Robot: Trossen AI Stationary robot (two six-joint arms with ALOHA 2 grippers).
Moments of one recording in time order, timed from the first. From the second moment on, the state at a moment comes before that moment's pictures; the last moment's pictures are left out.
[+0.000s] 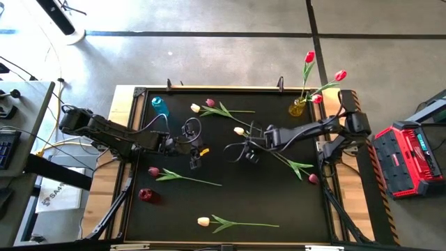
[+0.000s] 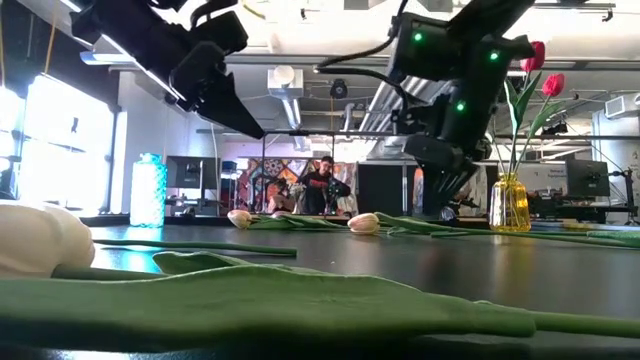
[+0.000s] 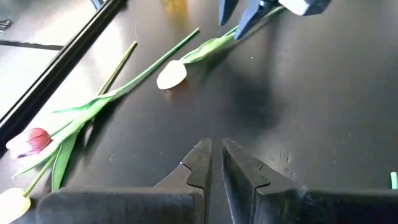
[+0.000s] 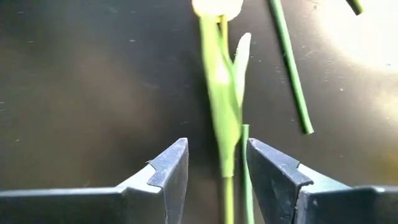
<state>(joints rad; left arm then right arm) -0.14 1.34 0.68 -0.02 -0.45 -0.12 0.02 1.66 0.97 -0.62 0.39 0.61</state>
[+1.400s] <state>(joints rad) -0.13 1.62 0.68 0.22 -0.46 -0.15 0.00 1.55 0.97 -0.37 0.41 0.50</state>
